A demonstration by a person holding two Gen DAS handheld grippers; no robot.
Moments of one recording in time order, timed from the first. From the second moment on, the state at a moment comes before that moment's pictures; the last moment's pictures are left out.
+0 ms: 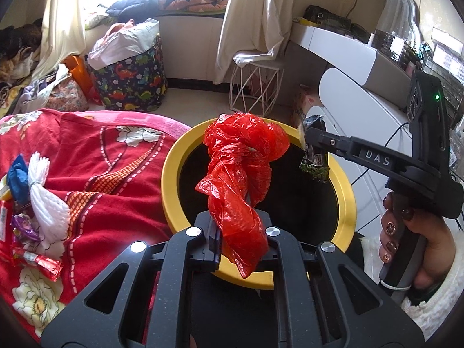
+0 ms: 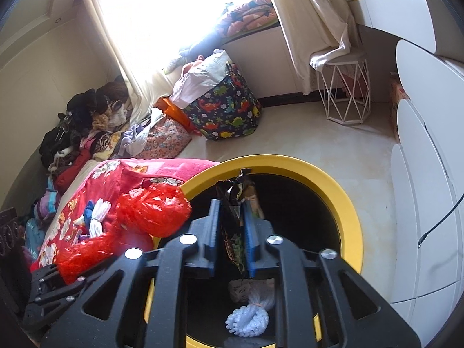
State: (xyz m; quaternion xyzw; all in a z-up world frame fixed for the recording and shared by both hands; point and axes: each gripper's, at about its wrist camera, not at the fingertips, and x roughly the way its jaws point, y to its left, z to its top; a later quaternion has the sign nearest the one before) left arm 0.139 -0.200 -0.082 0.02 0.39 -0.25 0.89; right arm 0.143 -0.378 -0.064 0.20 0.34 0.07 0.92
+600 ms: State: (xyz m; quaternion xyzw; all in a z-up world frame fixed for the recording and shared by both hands) left arm 0.133 -0.185 -0.070 0.00 0.35 -0.22 0.91; right arm 0.141 -0.383 -0.064 0.19 0.33 0.05 0.92
